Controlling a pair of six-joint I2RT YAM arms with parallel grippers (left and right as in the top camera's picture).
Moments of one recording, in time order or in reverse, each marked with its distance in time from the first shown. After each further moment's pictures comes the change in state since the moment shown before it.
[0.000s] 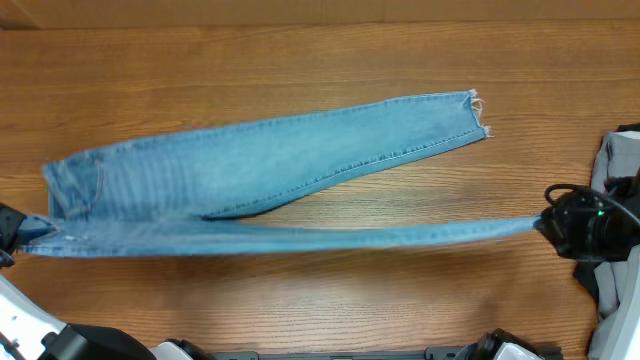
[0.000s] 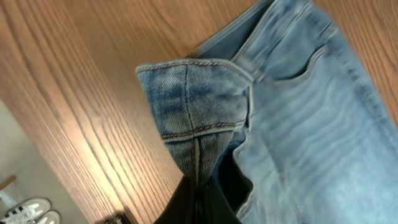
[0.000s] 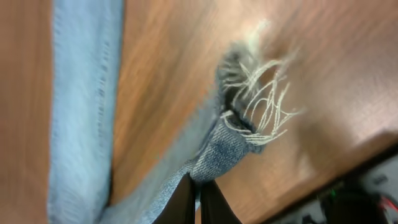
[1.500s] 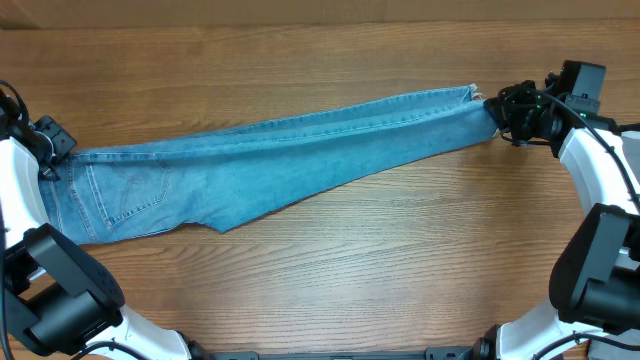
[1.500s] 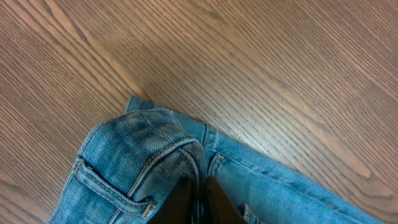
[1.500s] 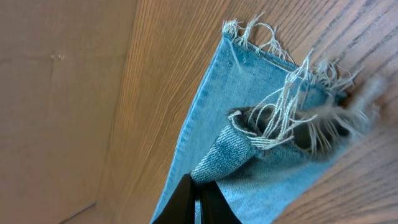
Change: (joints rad) left arm -0.315 0.353 0.006 0.555 -0.022 0.013; right arm 0.249 0.642 0.003 1.091 -0.169 0.409
